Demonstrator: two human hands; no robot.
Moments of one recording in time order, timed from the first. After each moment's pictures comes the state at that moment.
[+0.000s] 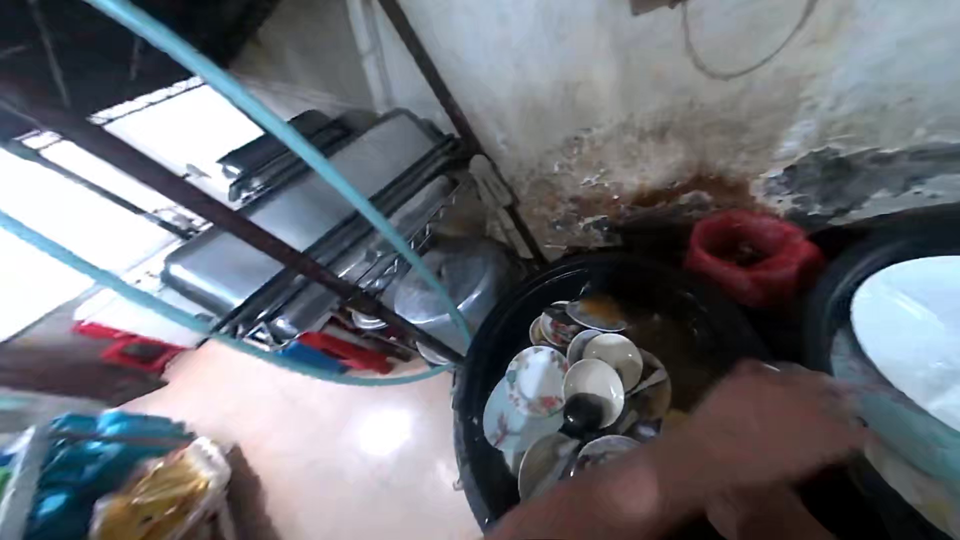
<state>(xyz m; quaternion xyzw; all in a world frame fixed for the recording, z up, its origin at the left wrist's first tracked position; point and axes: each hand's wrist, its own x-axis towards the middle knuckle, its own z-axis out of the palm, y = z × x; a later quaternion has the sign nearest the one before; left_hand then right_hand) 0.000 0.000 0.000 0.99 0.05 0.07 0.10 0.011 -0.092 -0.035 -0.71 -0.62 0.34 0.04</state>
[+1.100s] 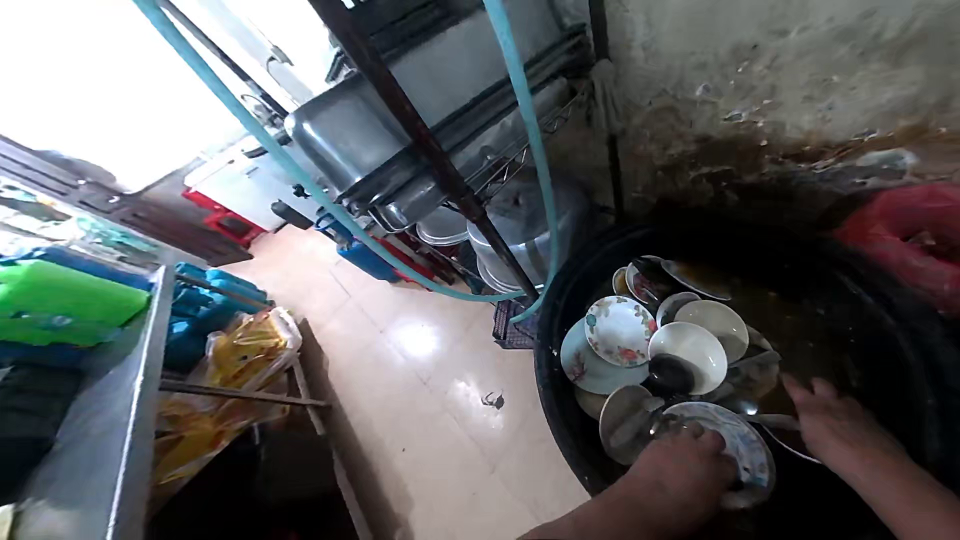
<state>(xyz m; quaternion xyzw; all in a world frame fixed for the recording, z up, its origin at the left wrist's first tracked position) -0.214 -0.003 -0.079 0.92 0.25 -0.07 0.28 0.032 -0.017 -0.139 -0.80 -0.56 0.23 -0.04</state>
